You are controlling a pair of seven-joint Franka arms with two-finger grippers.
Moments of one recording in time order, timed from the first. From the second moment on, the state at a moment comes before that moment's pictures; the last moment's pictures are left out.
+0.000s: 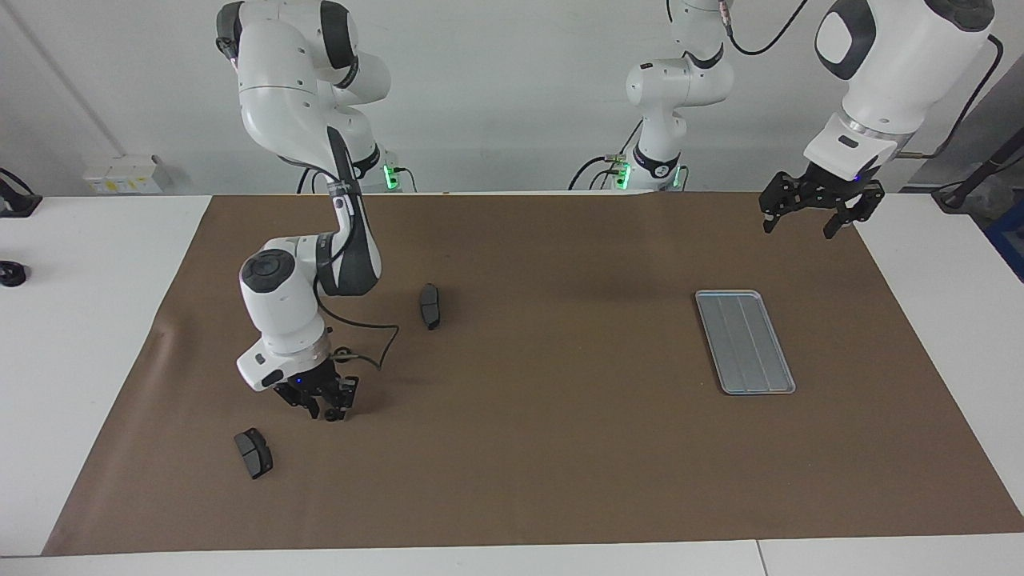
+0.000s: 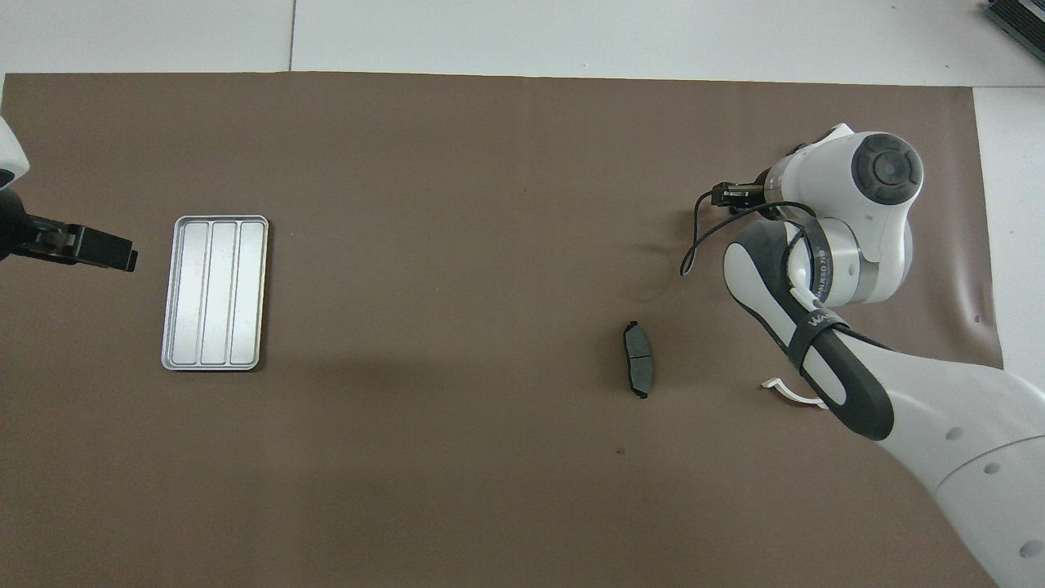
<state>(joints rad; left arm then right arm) 0.01 0.01 -0.05 -1.62 0.00 1.66 0.18 0.14 0.50 -0.08 -1.73 0.01 2.47 0.18</state>
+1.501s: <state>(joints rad) 0.01 0.01 -0.05 -1.61 0.00 1.62 0.15 0.00 -0.02 -0.07 -1.70 0.01 1.69 0.08</state>
